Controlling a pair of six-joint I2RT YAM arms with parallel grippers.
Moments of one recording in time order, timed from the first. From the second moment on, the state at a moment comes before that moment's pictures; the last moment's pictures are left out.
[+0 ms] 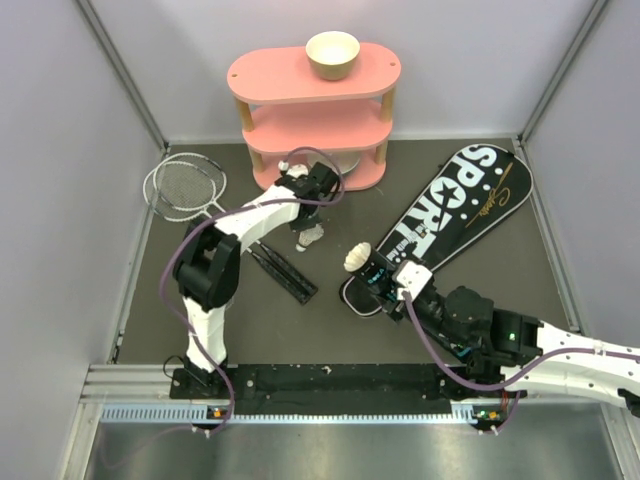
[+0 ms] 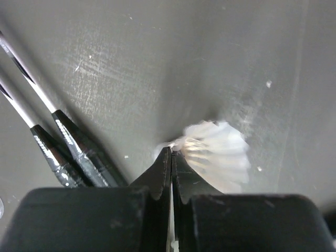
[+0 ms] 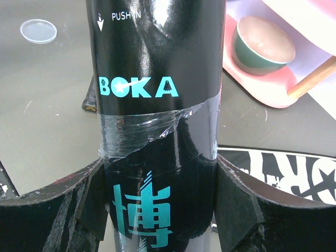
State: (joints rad) left arm -0.60 1.99 1.60 -0.82 -0.48 -0.83; right arm 1.27 0.56 0.53 -0.16 0.44 -0.20
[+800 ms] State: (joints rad) left arm -0.52 1.06 0.99 -0.11 0.51 -0.94; right arm 1.27 0.64 0.55 -0.11 0.46 -0.27
